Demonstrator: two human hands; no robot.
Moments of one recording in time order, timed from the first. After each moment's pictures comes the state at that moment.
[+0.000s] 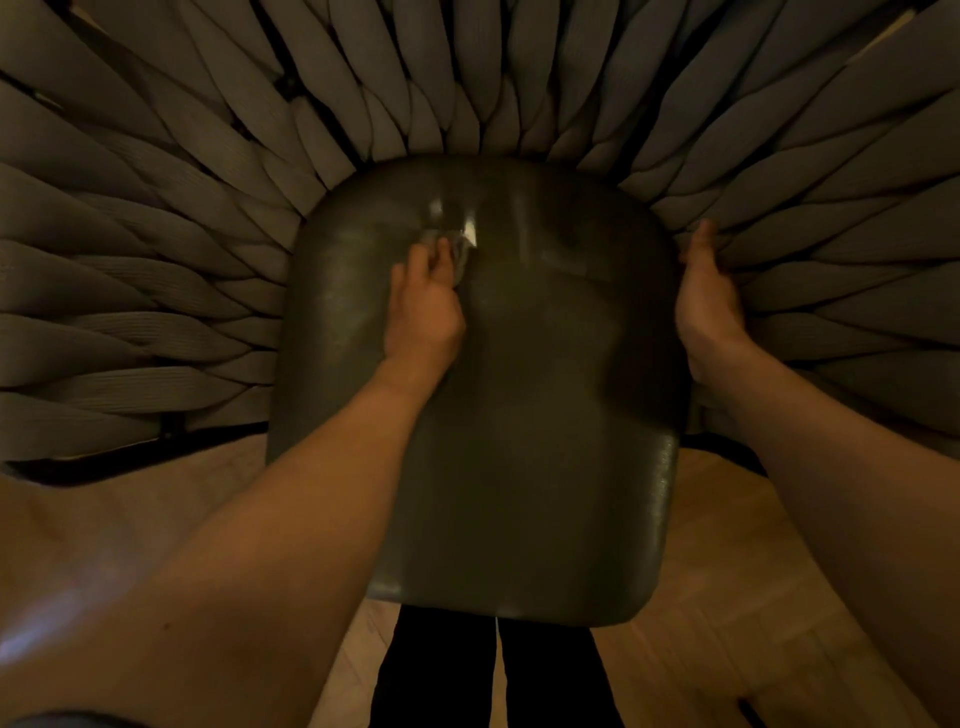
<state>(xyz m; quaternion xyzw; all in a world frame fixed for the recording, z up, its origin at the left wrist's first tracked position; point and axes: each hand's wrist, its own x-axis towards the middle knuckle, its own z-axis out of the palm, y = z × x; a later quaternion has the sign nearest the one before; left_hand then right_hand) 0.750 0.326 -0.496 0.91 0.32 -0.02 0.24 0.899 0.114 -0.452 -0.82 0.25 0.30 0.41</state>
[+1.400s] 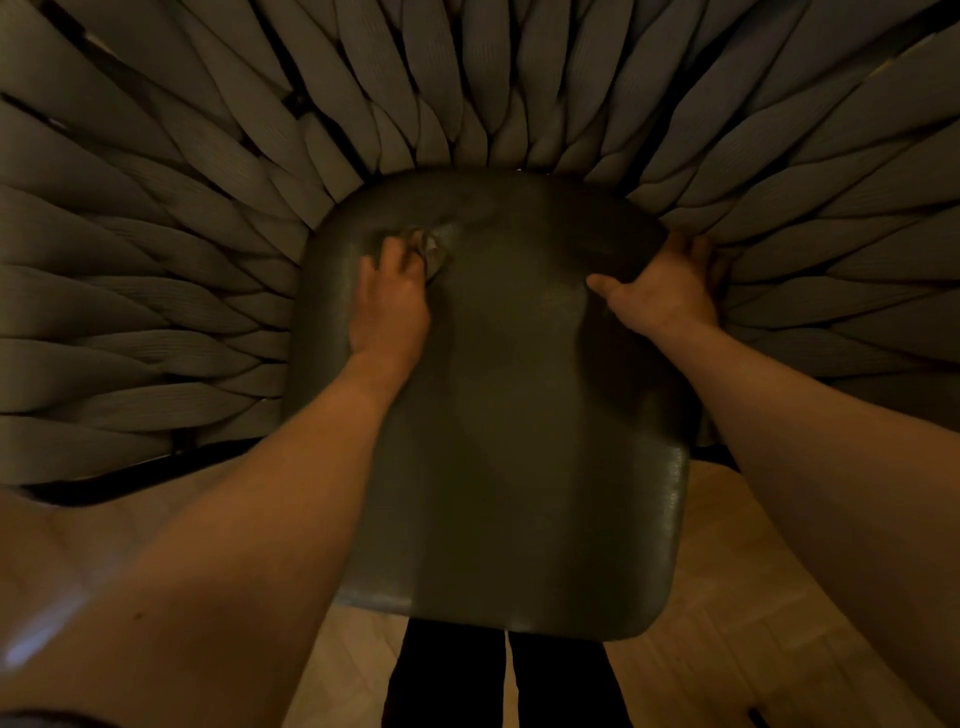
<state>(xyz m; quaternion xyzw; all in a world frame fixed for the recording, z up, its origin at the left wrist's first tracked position) 0.744 0.372 -0.491 0.95 0.29 -0.08 0.09 0.904 0.159 -0.457 -0.95 0.00 0.29 0.11</state>
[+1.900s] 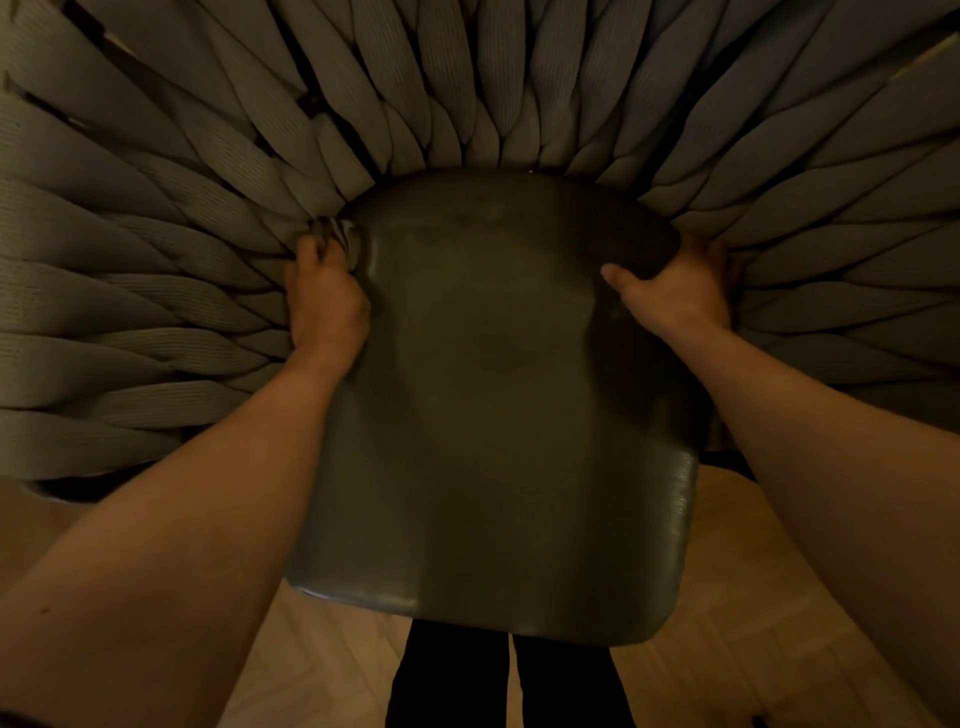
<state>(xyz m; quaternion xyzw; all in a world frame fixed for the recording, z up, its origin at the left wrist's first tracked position) 0.714 0.431 -0.493 0.90 0.42 -0.02 0.13 0.906 0.155 -0.457 -0.95 0.02 0.28 0.15</state>
